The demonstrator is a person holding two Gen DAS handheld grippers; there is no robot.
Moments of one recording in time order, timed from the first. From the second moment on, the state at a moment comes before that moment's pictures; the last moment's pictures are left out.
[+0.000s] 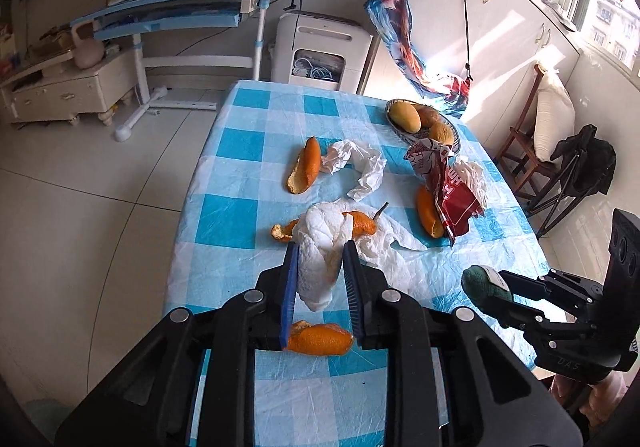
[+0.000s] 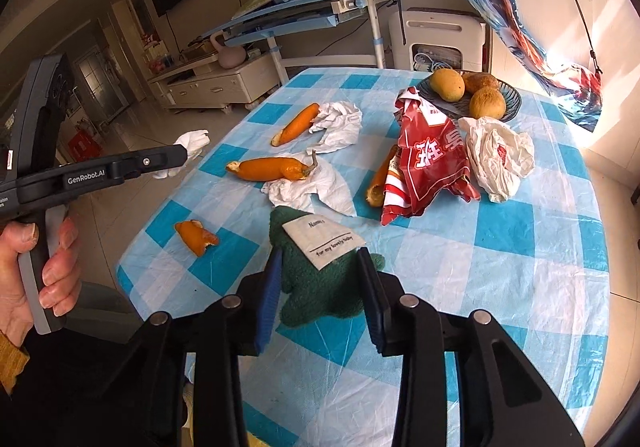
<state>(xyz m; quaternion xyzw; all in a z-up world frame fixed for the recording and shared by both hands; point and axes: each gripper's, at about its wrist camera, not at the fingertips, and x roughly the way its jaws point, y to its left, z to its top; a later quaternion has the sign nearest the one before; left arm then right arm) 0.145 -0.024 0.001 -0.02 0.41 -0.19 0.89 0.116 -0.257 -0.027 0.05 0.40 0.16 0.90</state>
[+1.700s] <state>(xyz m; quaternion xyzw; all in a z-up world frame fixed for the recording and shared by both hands) -0.061 0.008 0.017 0.06 0.33 -0.03 0.94 -0.040 -0.233 -0.017 0.07 0.29 0.06 0.95</state>
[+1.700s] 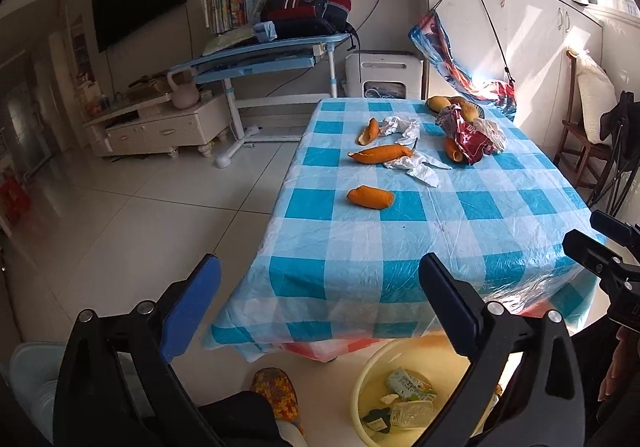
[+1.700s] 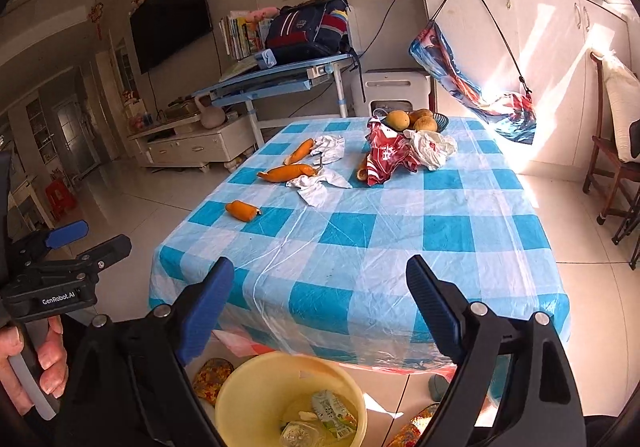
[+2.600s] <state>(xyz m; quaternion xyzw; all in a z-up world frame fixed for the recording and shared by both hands) -0.060 0.011 0.013 0.04 0.33 -0.02 0.94 -0.041 -0.226 -0.020 0.05 0.29 0.07 0.95</state>
